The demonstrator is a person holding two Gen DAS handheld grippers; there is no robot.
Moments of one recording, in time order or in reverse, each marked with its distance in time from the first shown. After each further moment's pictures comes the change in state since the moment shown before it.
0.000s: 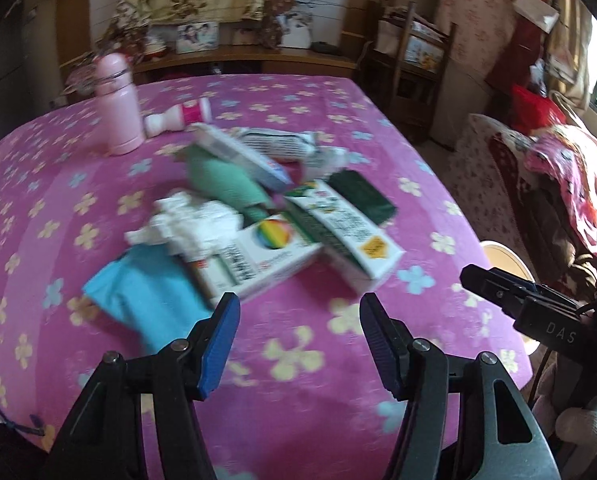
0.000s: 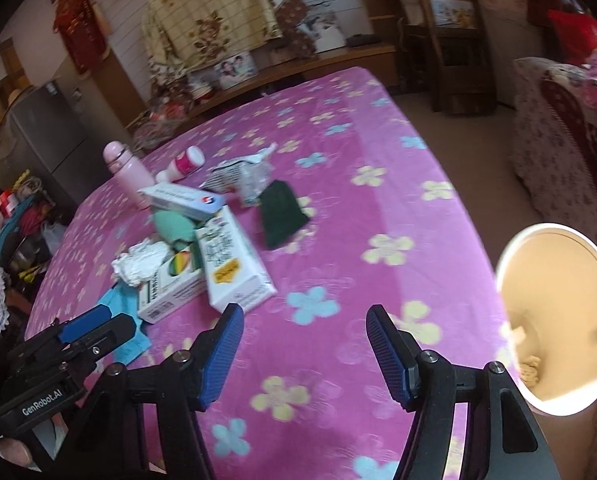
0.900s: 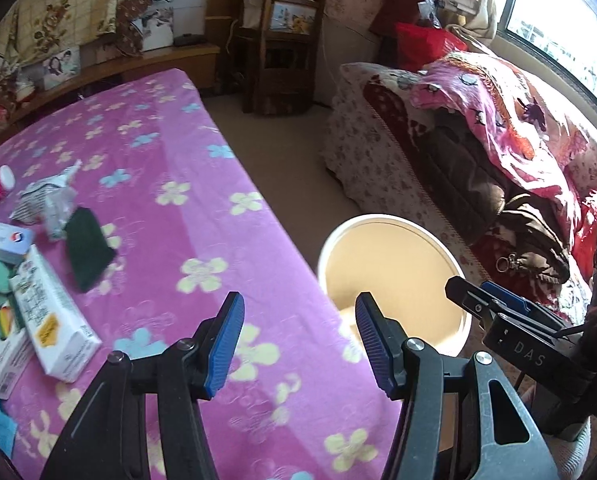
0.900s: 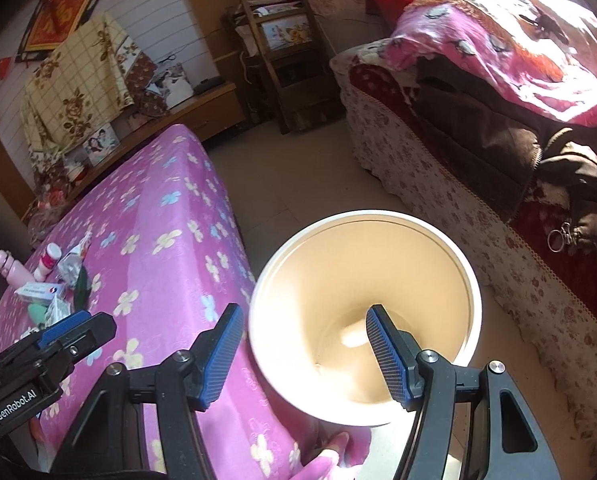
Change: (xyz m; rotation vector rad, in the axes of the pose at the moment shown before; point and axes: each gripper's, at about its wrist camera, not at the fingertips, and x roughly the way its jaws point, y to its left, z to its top) left arm 0.067 -0.232 0.016 0.275 0.056 -0.266; right arm -0.089 -0.197 -0.026 0.305 -0.143 -0.352
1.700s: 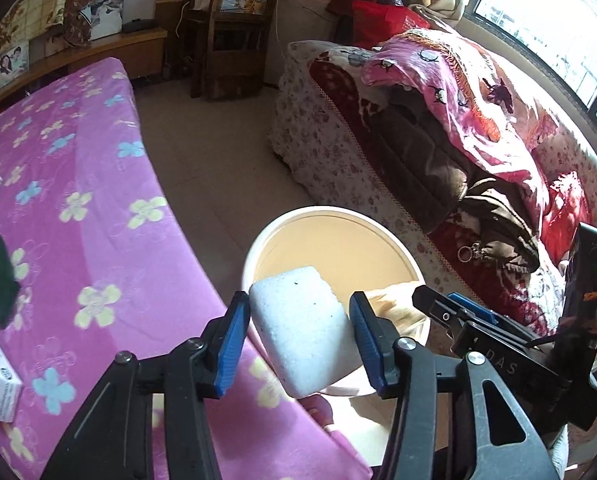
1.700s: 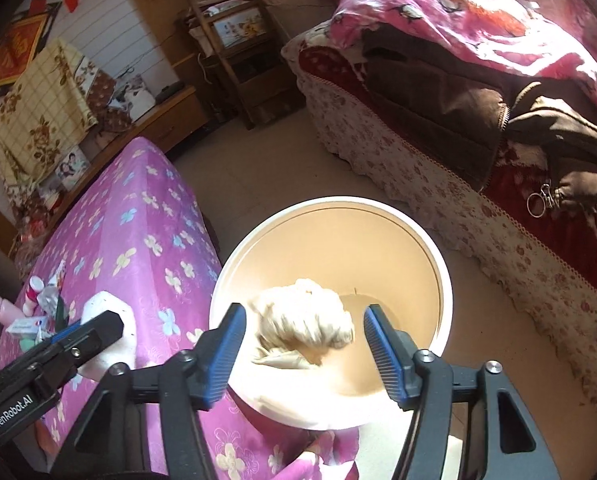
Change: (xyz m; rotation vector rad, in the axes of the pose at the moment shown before) left arm 0.053 -0.053 0.023 0.045 0.080 -0.192; right arm 0.012 -0.059 0.006 0.163 0.033 -0.046
